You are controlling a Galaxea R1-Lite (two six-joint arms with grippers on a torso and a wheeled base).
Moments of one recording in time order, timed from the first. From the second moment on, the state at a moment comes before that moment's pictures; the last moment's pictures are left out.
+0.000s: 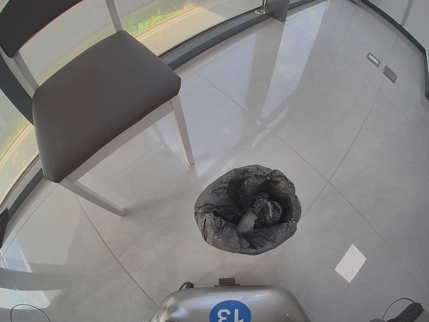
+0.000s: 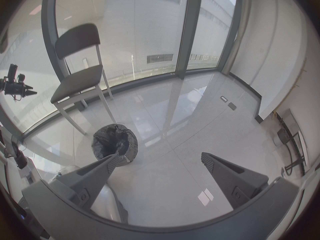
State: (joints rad) left arm -0.13 0.59 -0.74 0.39 0.37 0.15; right arm 0.09 0.41 -0.63 0.40 -0.04 -0.12
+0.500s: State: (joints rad) left arm -0.06 0.13 -0.46 0.49 0.37 0.02; right arm 0.06 0.11 -0.29 0.24 -0.15 0.00
